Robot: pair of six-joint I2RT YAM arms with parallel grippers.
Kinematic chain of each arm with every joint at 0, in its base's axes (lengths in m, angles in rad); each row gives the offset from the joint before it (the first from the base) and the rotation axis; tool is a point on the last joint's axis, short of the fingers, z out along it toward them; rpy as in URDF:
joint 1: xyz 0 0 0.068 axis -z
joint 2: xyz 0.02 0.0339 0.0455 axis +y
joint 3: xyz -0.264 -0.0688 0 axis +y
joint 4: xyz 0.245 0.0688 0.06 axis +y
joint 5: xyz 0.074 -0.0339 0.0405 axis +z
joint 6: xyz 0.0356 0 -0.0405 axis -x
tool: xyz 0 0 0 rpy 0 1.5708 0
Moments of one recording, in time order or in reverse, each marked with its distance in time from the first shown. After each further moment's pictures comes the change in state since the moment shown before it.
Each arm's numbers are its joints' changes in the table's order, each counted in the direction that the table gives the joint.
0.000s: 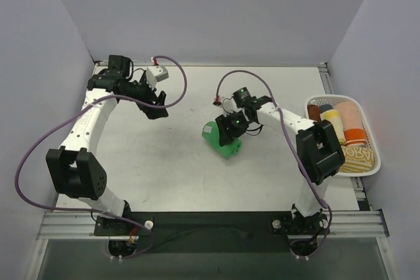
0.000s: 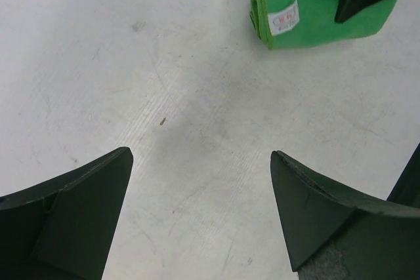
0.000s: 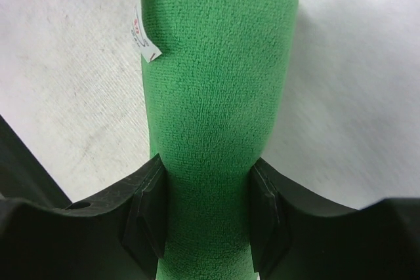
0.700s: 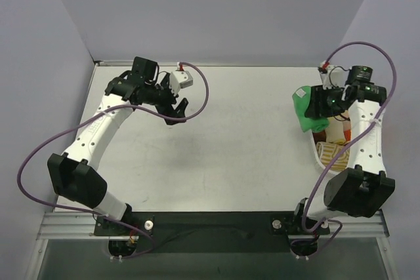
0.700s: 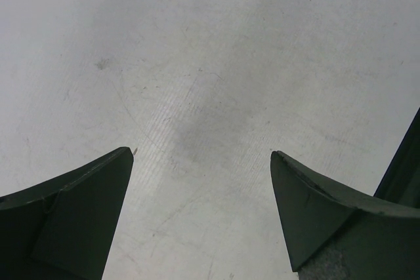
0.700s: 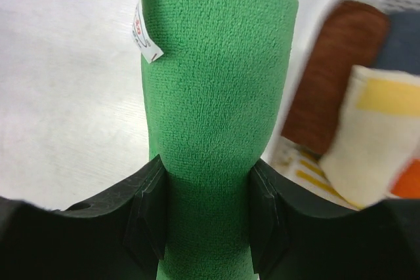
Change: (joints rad) left arm 0.265 -0.076 0.005 -0.044 0.163 0.106; right arm 0.791 -0.407 -0.190 0.462 -0.022 0.246
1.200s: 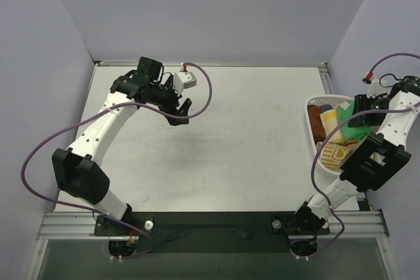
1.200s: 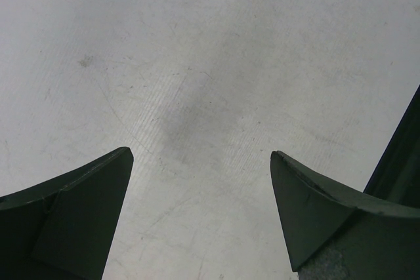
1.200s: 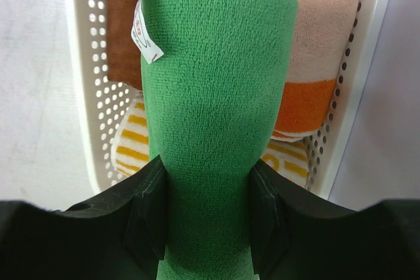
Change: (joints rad) left arm 0.023 0.047 -0.023 0.014 0.000 0.036; right arm 0.441 0.329 -0.266 0.171 -0.066 0.325
